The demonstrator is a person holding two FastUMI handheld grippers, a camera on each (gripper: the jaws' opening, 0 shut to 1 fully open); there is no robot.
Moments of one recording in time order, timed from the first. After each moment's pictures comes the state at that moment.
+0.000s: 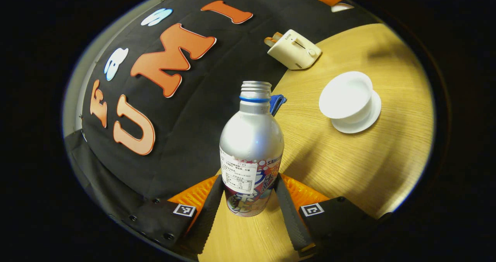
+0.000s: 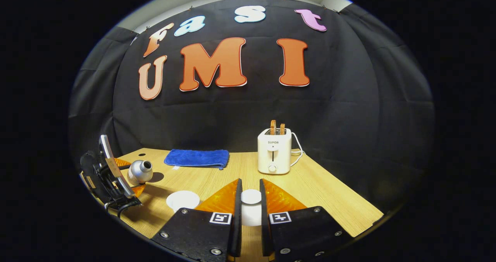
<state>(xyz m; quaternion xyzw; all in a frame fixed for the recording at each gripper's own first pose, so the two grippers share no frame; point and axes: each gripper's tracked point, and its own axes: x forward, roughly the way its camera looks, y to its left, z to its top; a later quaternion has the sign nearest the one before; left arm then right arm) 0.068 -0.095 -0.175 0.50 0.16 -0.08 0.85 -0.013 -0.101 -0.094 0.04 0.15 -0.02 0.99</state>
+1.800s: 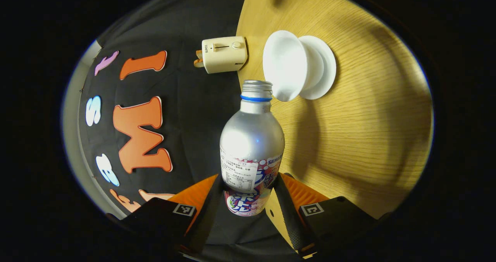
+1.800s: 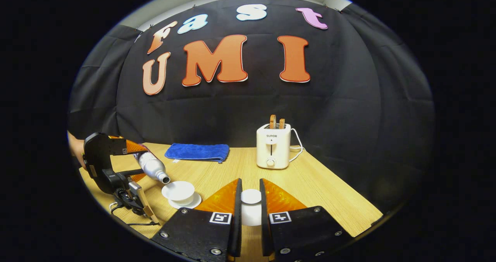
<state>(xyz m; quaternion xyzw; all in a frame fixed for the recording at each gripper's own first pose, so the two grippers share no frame) 0.090 -0.127 -0.166 0.77 0.08 -0.15 0.62 -0.024 -0.111 -0.116 0.03 0.16 0.00 0.99</state>
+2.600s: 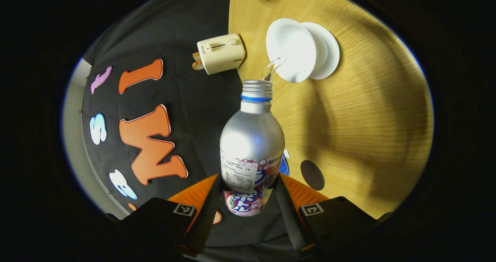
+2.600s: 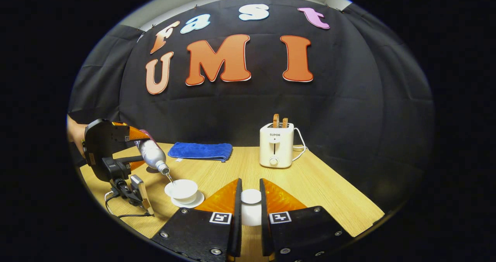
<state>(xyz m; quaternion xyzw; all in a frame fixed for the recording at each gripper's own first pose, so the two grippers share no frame) 0.105 -0.122 -0.128 0.81 0.06 -0.13 0.57 -0.026 -0.104 -0.116 0.03 0.15 0.01 0.99</state>
